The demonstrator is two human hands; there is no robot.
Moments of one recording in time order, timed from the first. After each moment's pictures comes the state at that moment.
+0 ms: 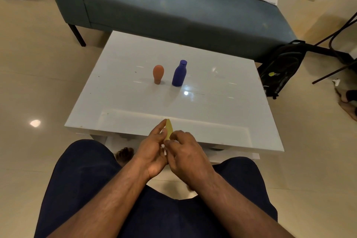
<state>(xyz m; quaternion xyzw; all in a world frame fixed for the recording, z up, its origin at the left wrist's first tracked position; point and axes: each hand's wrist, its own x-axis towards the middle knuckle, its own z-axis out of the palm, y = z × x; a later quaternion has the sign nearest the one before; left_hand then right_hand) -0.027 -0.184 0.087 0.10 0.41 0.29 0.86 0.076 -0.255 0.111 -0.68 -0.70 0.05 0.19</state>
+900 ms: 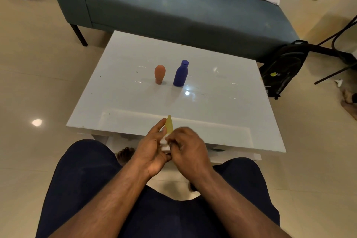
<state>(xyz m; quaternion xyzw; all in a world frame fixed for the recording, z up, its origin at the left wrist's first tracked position) -0.032 -0.181 0.089 0.13 0.38 0.29 0.87 0.072 -0.245 0.118 -0.71 -0.61 0.14 0.32</state>
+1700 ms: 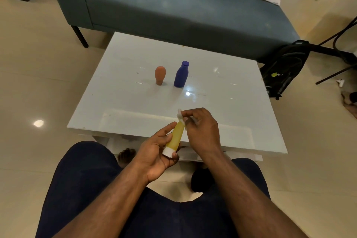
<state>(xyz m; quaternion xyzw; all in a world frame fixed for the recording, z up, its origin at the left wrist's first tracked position) -0.034 -0.184 0.091 0.13 0.37 0.24 0.89 0.107 -0.208 0.135 -0.77 -0.48 0.16 0.38</state>
